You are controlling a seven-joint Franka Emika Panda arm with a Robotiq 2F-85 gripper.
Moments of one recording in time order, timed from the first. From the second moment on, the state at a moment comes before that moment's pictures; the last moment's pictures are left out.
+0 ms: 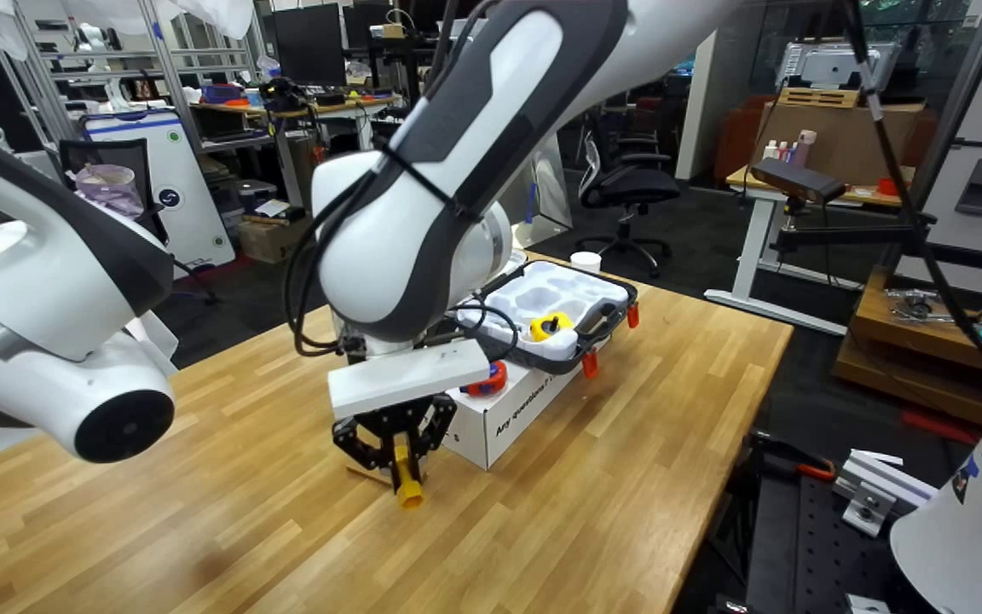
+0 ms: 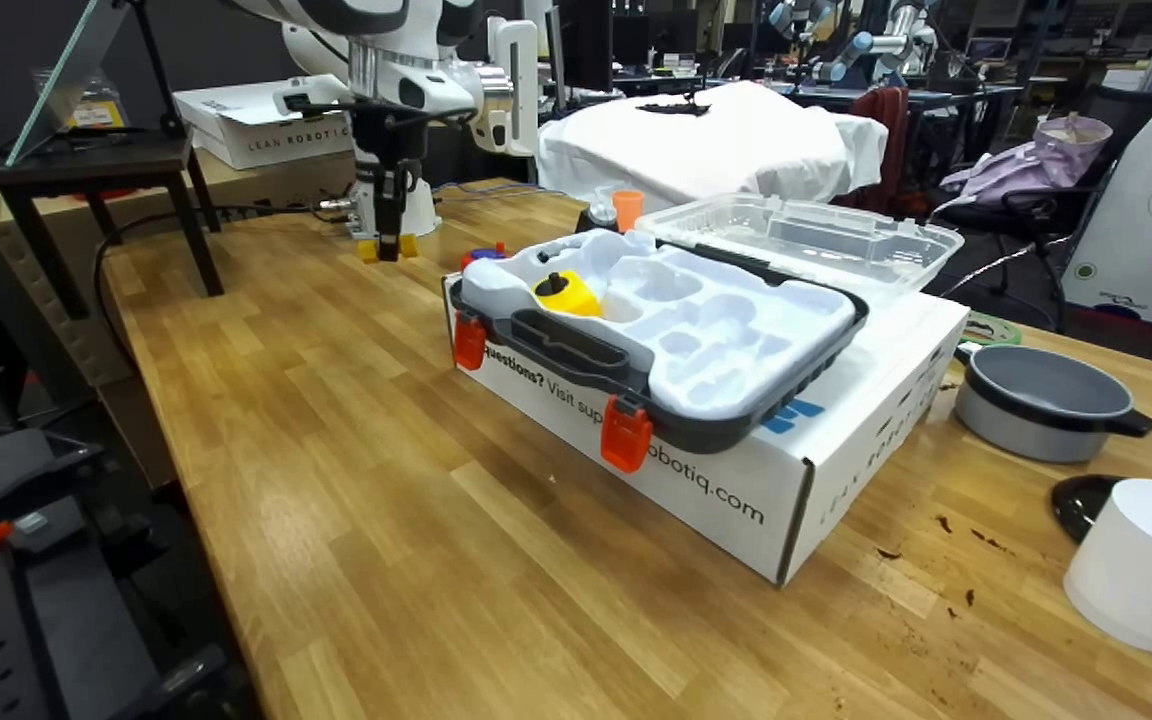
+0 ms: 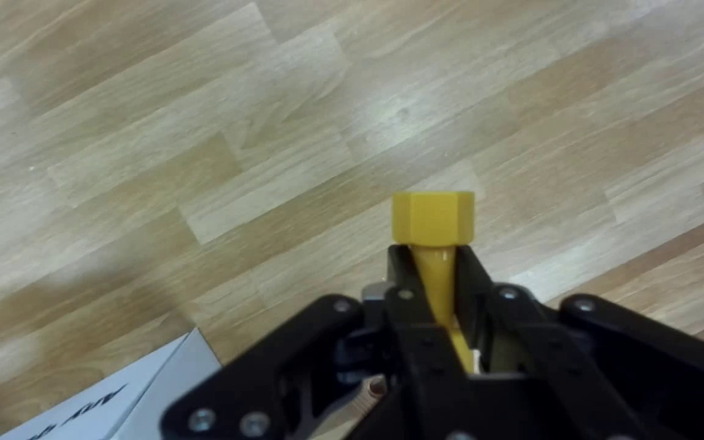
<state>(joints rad) 0.25 0.47 0.09 -2.01 0.20 2.40 0.74</state>
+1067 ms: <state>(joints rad) 0.21 0.11 0.10 -2.21 0.30 2.13 0.43</state>
